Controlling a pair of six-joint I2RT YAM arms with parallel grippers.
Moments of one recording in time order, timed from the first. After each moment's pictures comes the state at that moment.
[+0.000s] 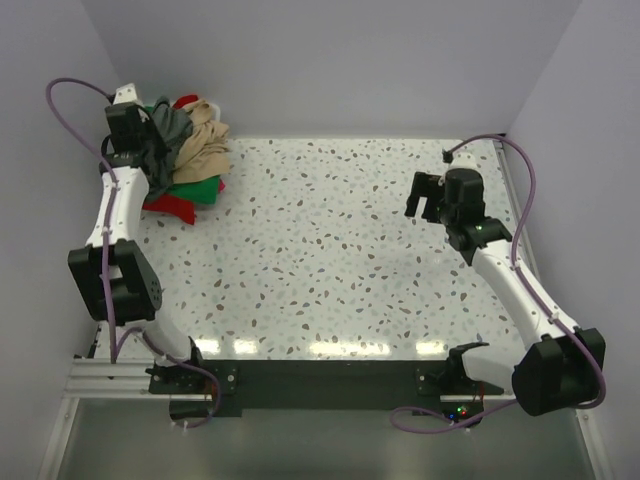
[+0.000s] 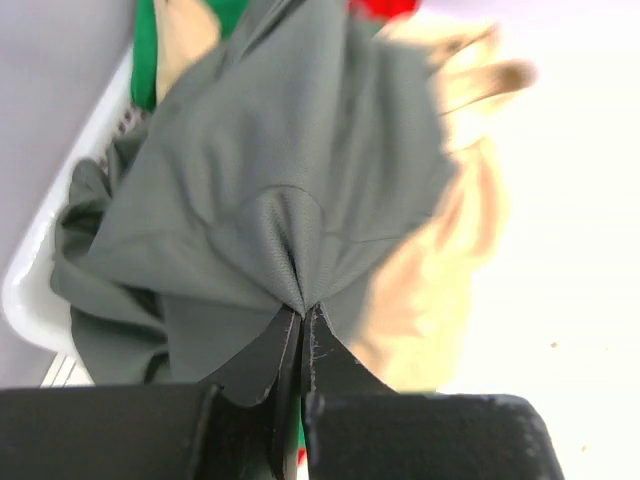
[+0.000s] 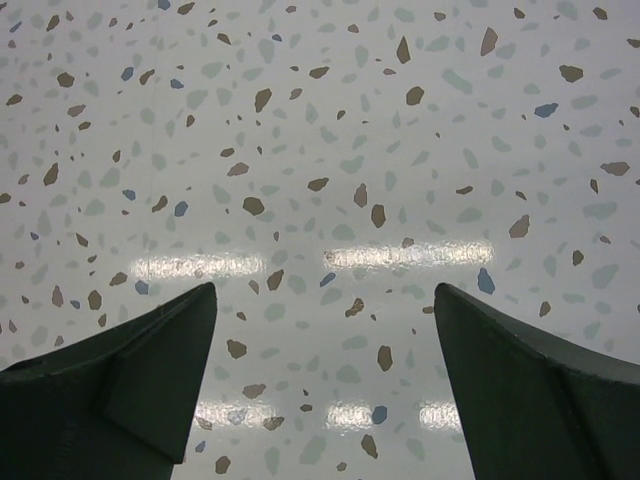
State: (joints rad) left arm 0.21 1.75 1.56 -0.30 -0.05 -0.21; right arm 0.23 1.19 0.98 -0.32 0.16 0.27
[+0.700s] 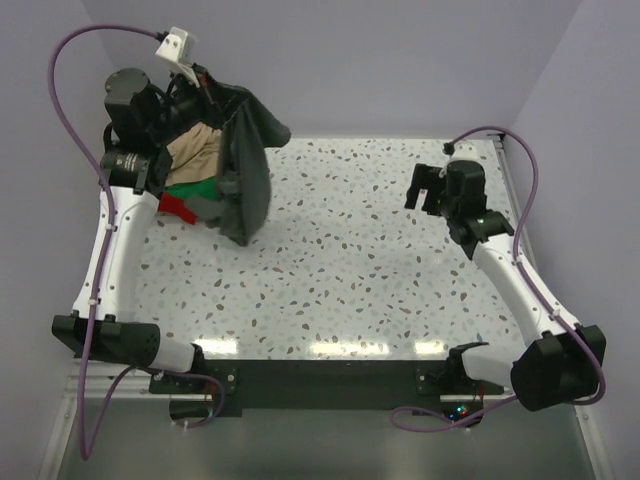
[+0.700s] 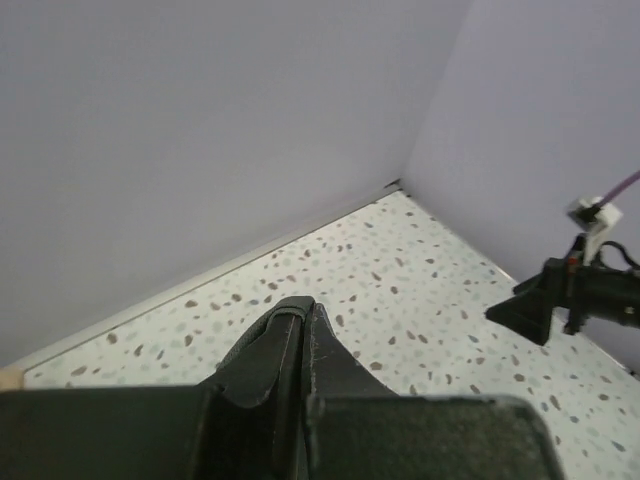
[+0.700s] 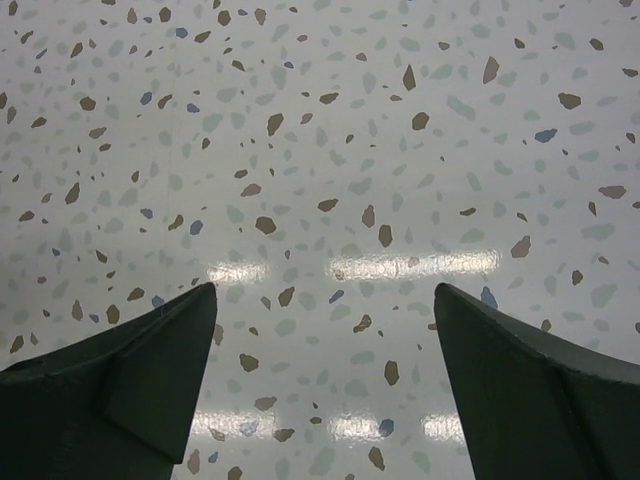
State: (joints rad) left arm -0.10 1.42 1.73 -0.27 0.56 -0.22; right arm 0.23 1.22 1.05 -0.33 0.16 0.27
